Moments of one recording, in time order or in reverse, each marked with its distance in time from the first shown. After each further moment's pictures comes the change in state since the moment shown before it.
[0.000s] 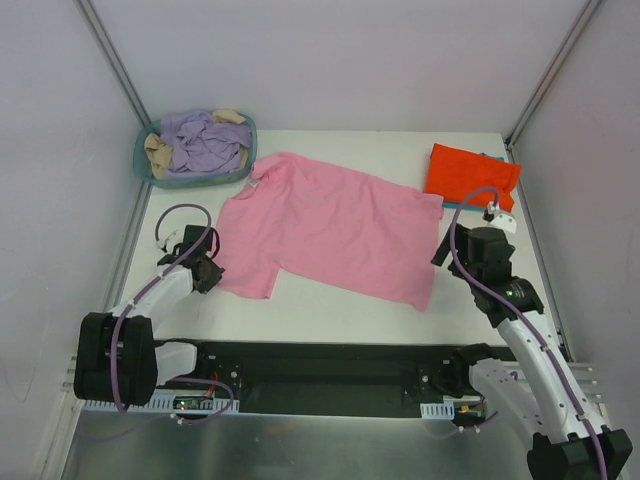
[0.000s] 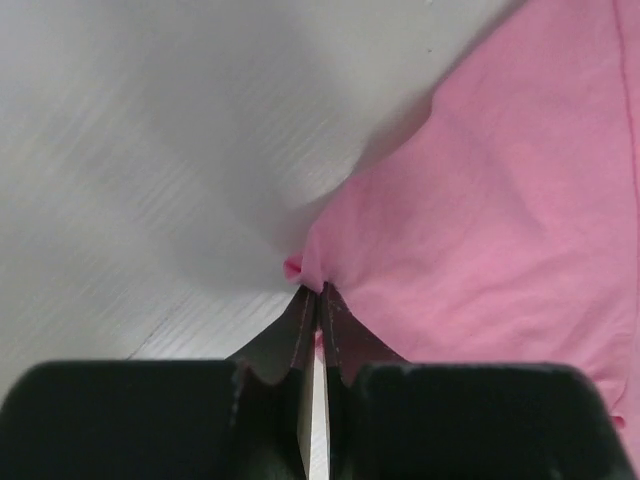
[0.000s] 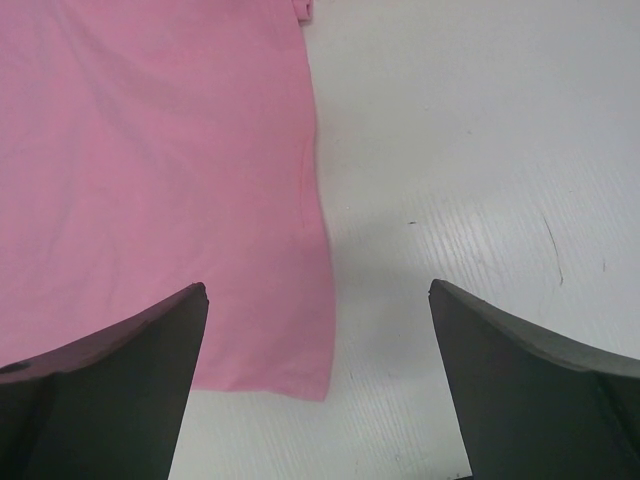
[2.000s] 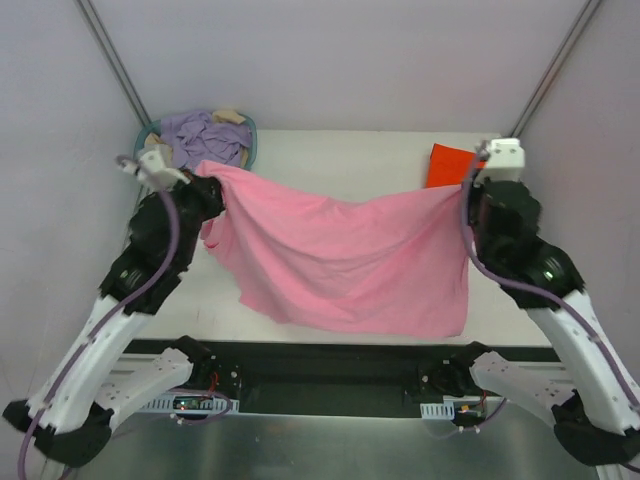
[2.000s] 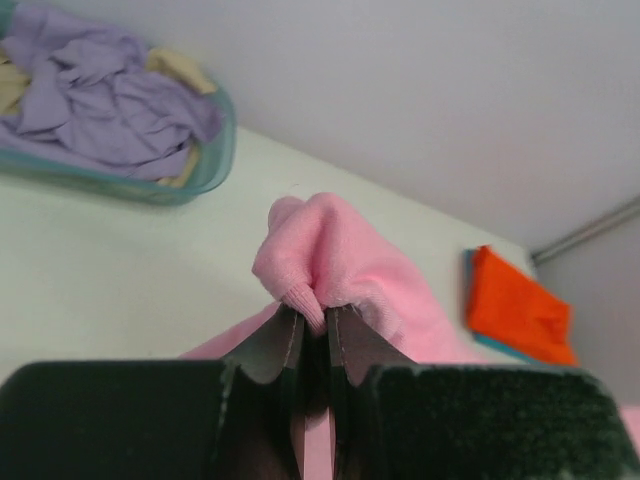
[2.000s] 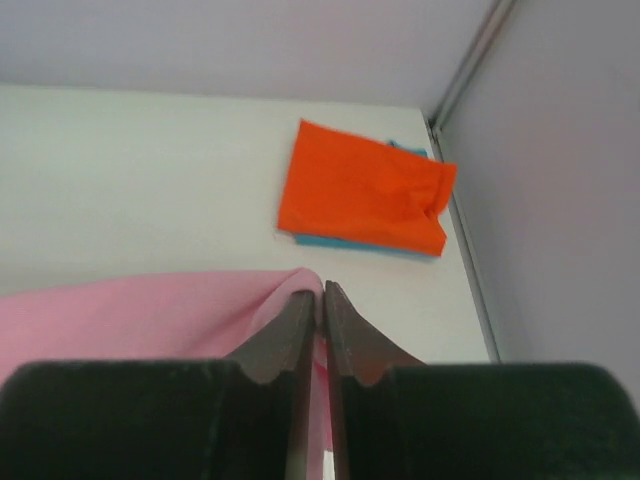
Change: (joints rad) left arm -0.465 -0.481 0.581 0.071 -0.217 0.354; right arm 0.404 0.118 0.652 -0.056 0.380 -0.491
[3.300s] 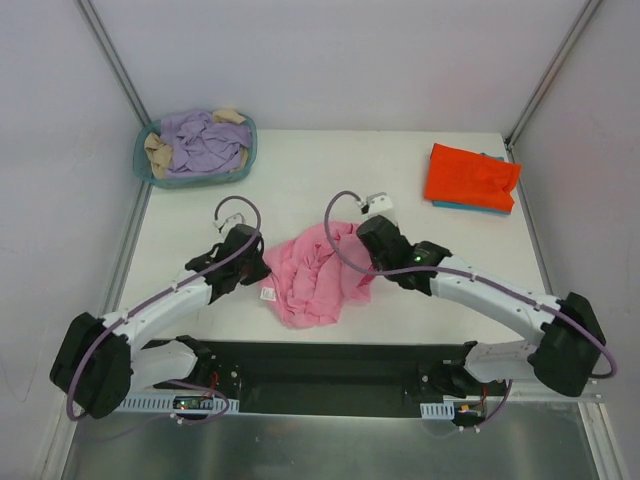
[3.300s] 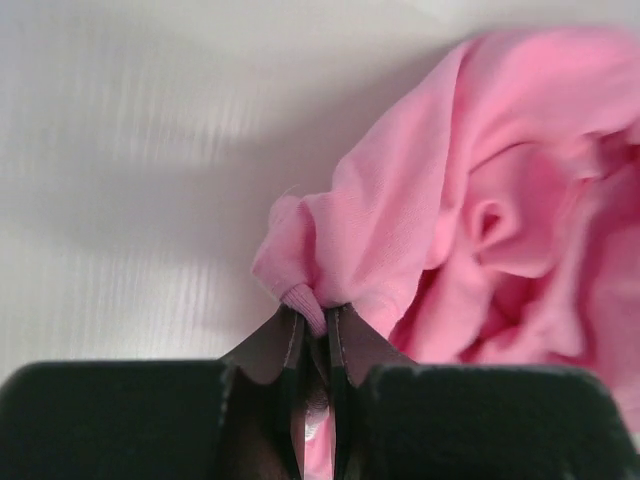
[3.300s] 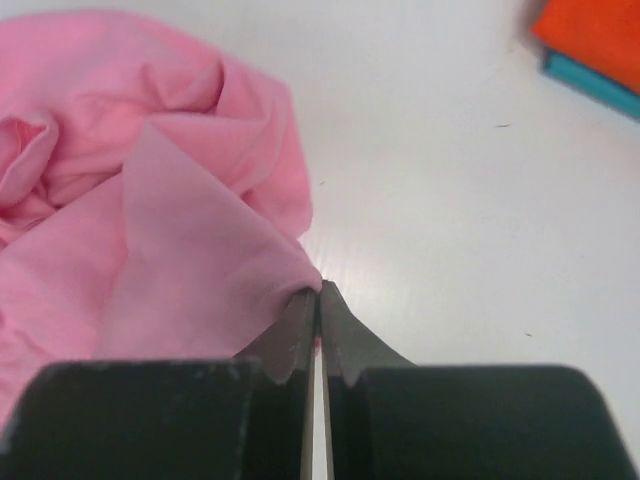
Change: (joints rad) left arm -0.006 0.442 -0.510 0.041 0.296 -0.355; right arm 0.257 0.466 -0.394 0.187 -0.112 0.306
